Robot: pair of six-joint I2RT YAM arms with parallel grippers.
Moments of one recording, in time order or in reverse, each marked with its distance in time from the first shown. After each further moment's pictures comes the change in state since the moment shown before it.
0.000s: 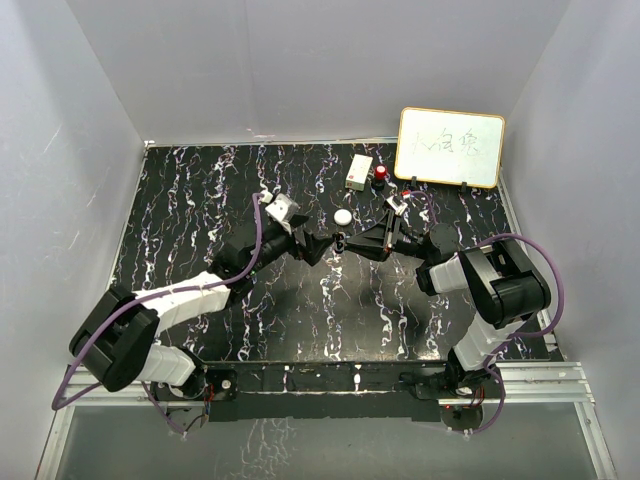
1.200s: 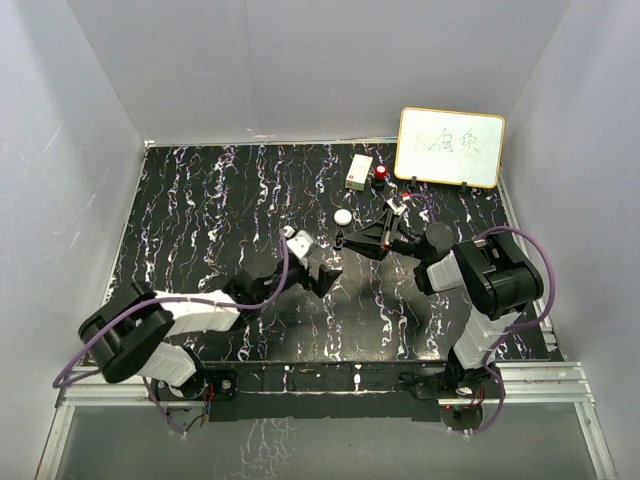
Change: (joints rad) left arm -0.167 0.023 -0.147 0.092 -0.149 0.113; right arm 0.000 0.052 0.011 0.001 0.045 0.004
